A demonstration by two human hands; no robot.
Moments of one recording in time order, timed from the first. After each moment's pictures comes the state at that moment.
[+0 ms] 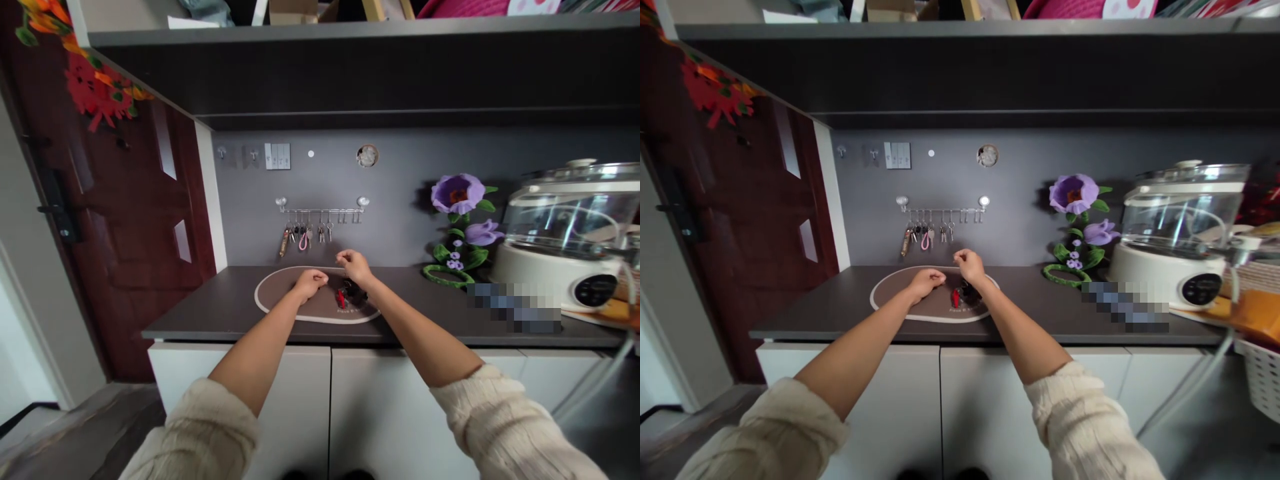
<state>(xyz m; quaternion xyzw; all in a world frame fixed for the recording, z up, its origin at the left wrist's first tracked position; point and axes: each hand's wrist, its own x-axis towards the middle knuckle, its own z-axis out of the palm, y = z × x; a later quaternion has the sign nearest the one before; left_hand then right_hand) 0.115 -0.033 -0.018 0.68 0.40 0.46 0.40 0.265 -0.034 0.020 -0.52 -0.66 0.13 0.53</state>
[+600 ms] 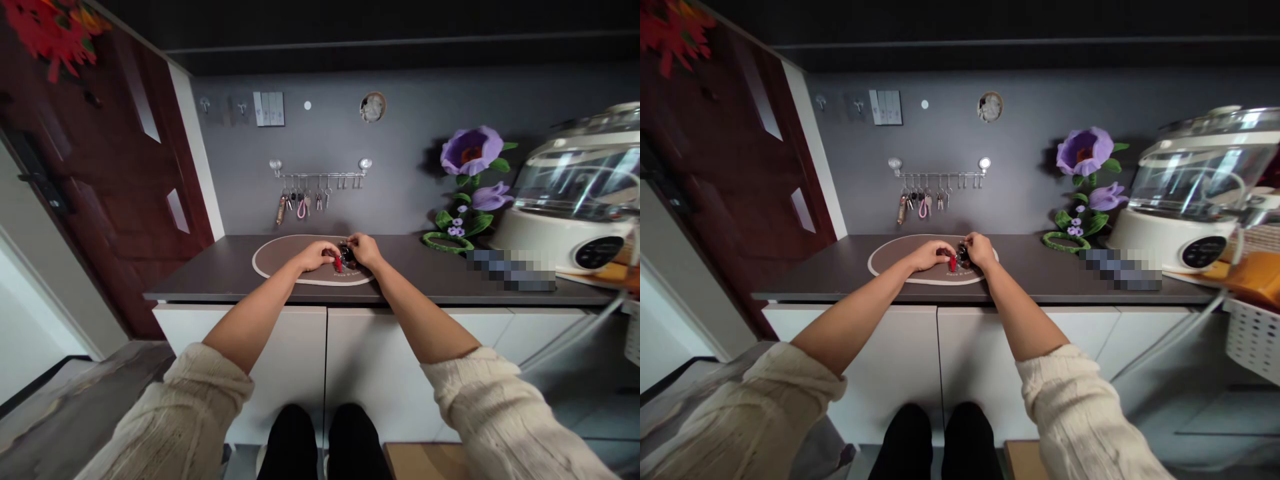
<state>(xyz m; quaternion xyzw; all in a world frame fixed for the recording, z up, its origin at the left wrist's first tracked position) 0.117 -0.047 -0.016 0.86 0.26 0.33 0.30 0.288 -0.057 -0.011 -0.63 -0.67 0.03 0.40</state>
